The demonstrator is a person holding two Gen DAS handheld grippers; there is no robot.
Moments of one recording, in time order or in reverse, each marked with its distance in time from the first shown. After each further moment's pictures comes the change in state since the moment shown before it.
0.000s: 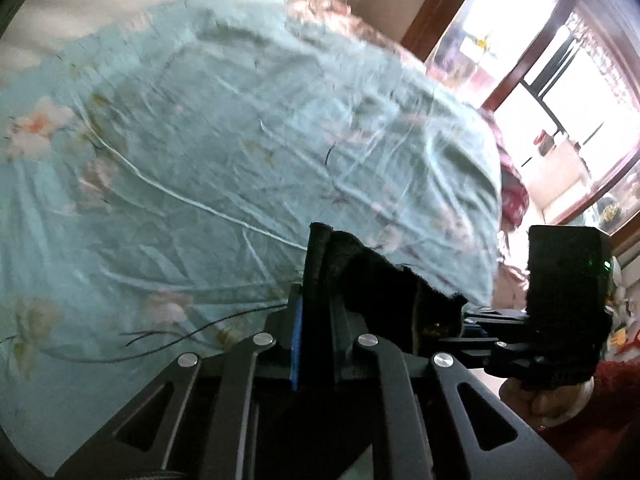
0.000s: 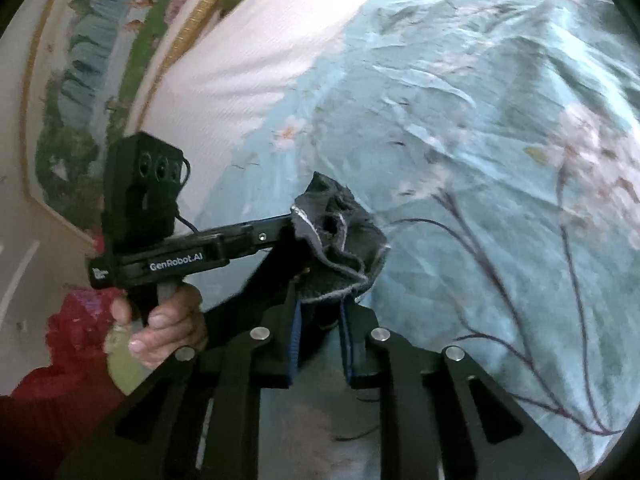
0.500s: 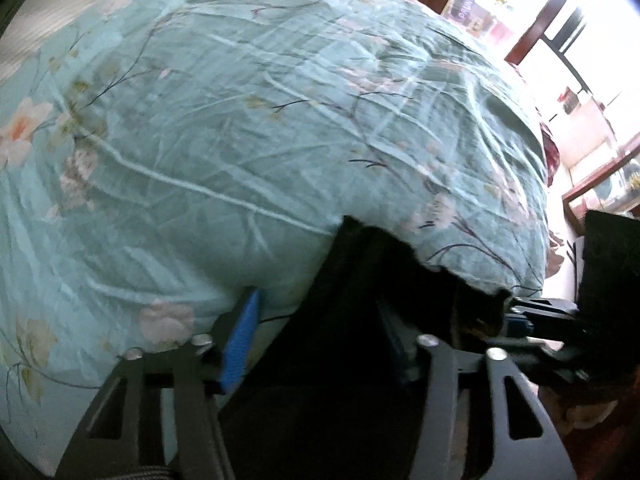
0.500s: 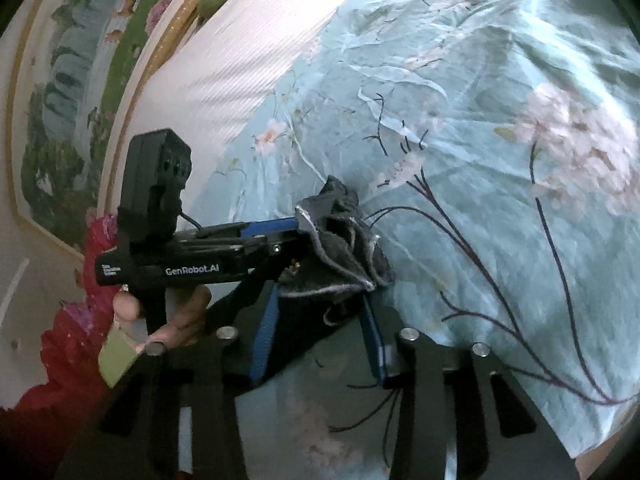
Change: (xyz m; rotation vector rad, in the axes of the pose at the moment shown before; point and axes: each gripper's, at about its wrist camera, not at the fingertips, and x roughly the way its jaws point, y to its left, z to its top) left arm 0.063 0.003 0.013 0.073 0.191 0.103; right arm 0.003 -0.008 -0.004 0.052 -0.015 -0.136
